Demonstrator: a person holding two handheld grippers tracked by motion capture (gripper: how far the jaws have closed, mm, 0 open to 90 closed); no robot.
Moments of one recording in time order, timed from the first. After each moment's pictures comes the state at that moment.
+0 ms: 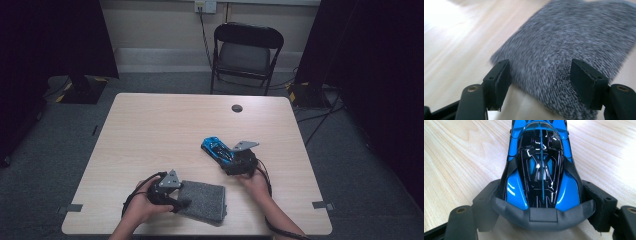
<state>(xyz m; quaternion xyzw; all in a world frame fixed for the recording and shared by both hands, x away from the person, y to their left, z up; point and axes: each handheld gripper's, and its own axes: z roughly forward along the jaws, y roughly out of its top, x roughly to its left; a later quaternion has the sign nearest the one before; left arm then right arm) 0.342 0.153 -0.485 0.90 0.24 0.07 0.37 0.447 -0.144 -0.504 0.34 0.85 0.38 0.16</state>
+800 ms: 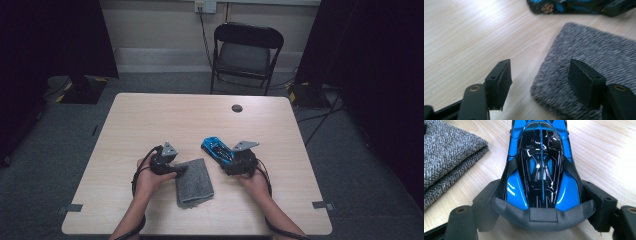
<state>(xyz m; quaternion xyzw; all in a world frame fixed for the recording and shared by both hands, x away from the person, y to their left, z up) 0.413 0.156 -0.480 0.85 0.35 0.15 0.37 0.447 -0.144 -0.504 0.34 0.85 0.38 0.16</state>
